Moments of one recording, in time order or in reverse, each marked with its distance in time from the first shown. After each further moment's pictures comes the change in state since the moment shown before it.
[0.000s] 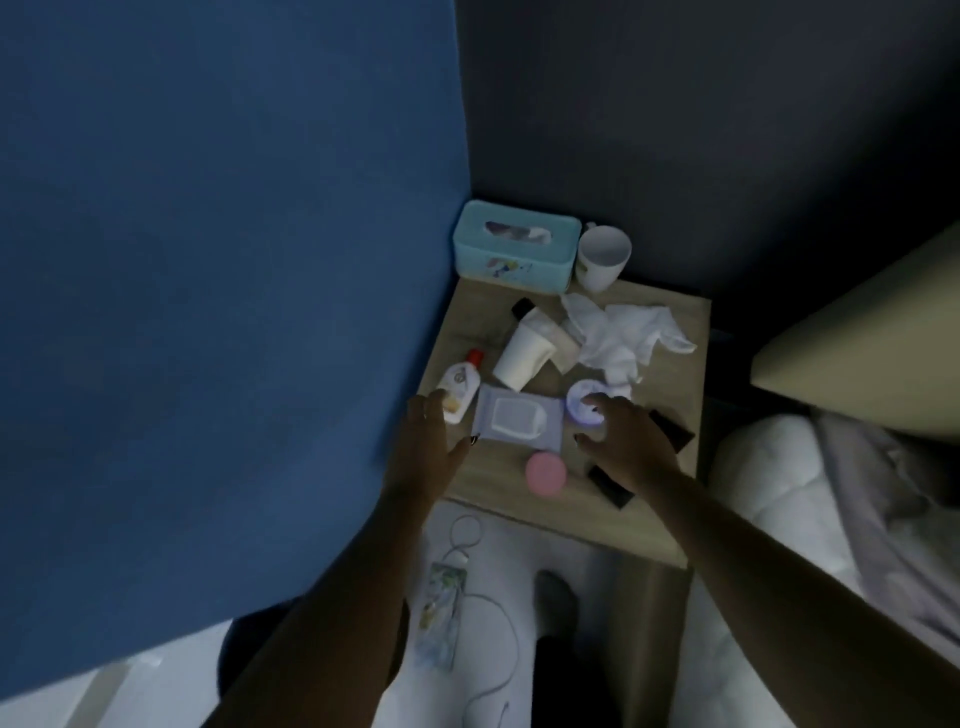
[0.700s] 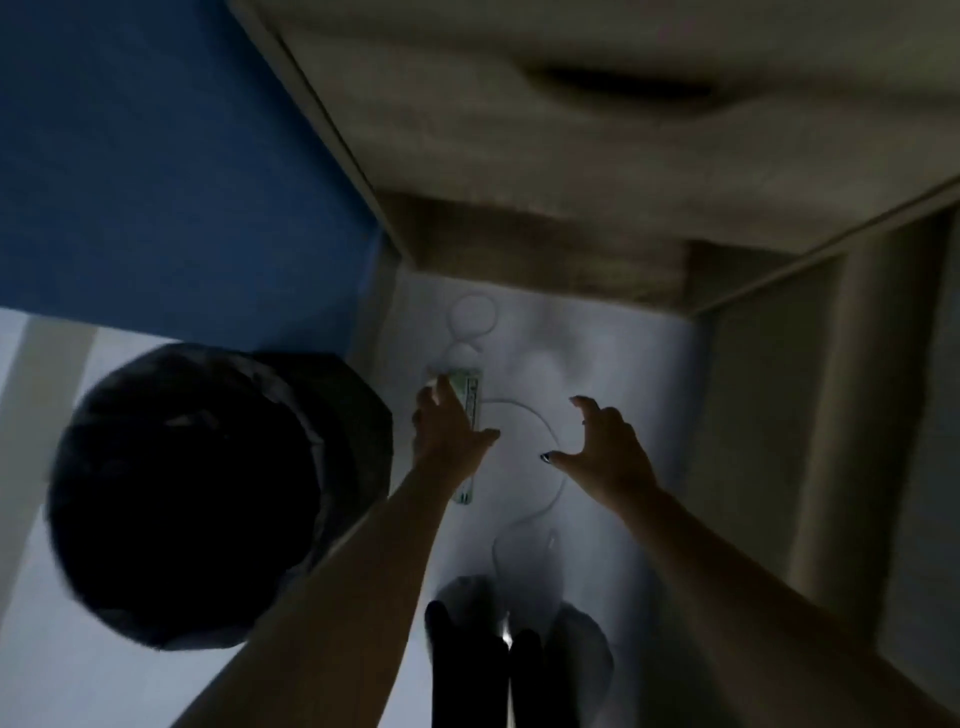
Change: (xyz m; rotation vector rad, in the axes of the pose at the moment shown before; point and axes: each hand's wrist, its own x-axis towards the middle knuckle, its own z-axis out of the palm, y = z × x) left_hand -0.167 -0.272 0.340 -0.034 -0.429 -0.435; right_hand -0.152 0.126 0.465 0.131 -0.329 0.367
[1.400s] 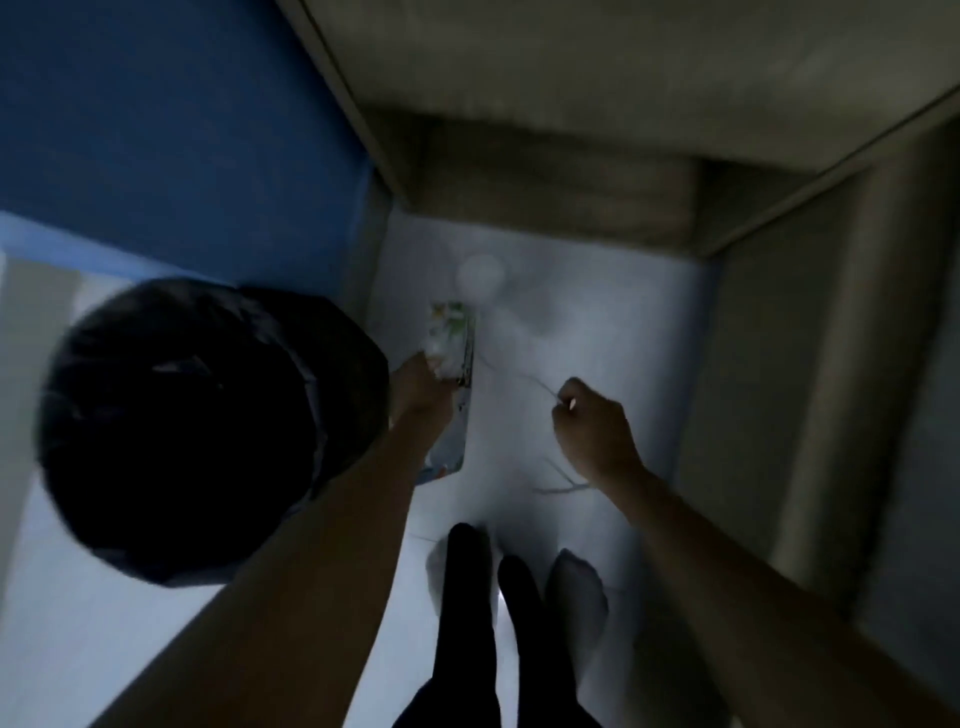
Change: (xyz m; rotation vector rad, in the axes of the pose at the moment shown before) left_hand 0.031 -0.069 0.048 -0.196 0.094 -0.121; right_hand -0.001 0.026 0.087 0.225 0.064 -0.009
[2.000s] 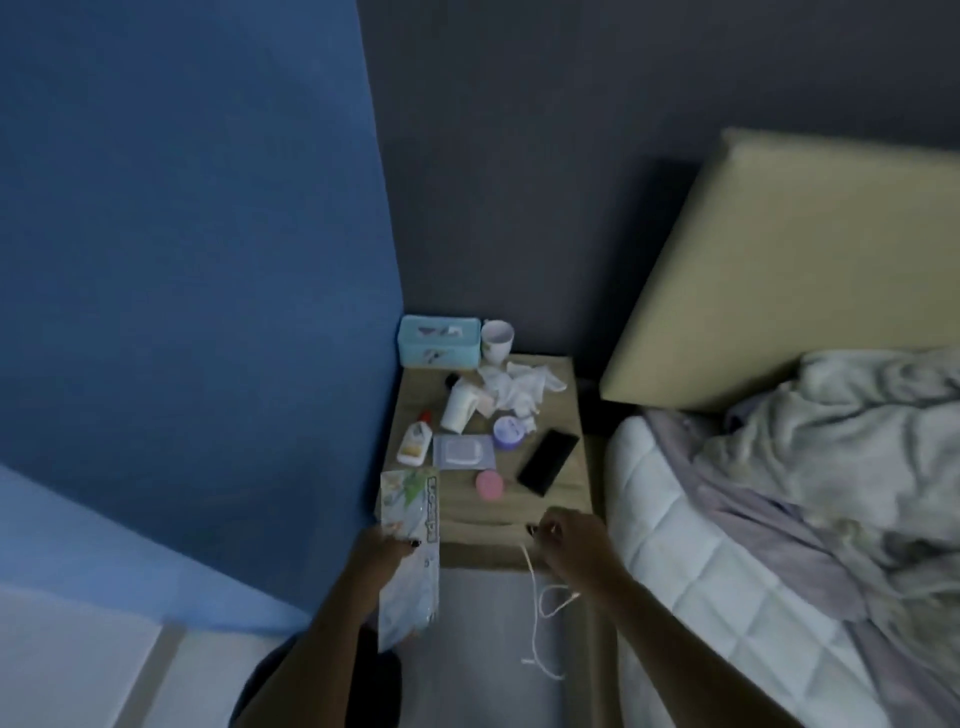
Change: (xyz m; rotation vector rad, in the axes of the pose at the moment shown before) left_hand -0.337 0.294 -0.389 -0.288 -0.153 0.194; right_hand -0.315 -0.318 -0.408 -0.084 0.344 -0.210
